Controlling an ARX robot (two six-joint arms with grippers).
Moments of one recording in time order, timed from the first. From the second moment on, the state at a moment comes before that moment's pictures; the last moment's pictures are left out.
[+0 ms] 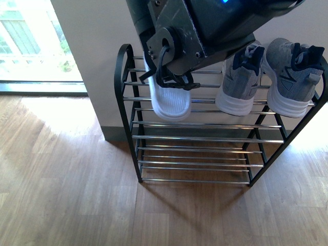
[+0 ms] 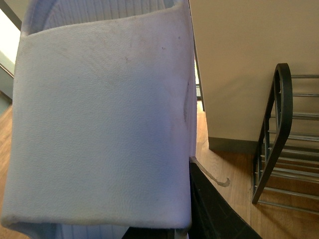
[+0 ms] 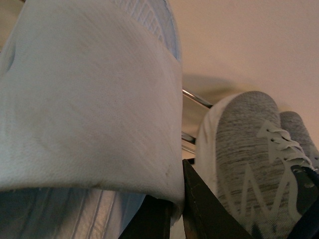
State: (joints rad) left arm -0.45 0.97 0.45 0.12 -0.70 -0.05; right arm 0.55 2.56 1.74 0.22 0.78 -0.30
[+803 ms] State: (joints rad) left arm -0.45 0.97 0.45 0.12 -0.70 -0.05; right arm 0.49 2.62 1.86 0.07 0.78 -0.28
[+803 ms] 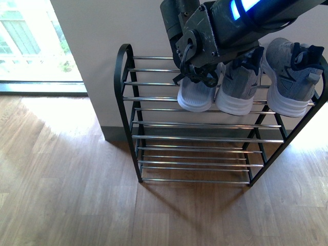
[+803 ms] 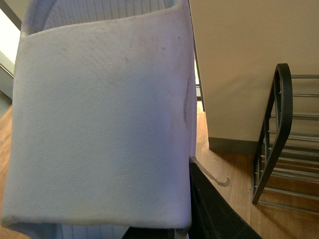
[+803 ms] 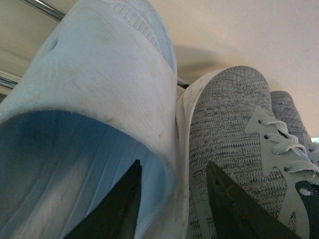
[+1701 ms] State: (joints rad) left arm -0.45 0.97 0.45 0.12 -0.70 -0.05; right arm 0.46 1.66 0.79 0.69 0.08 0.11
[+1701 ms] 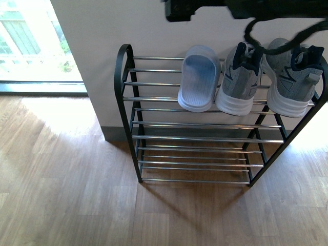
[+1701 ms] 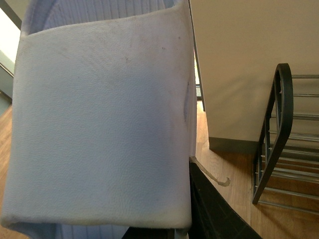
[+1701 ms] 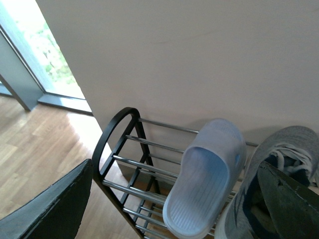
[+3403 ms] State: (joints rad) left arm -0.45 0.97 0.45 0.12 -0.70 -0.05; right arm 0.01 0.61 0.02 0.60 0.00 0.00
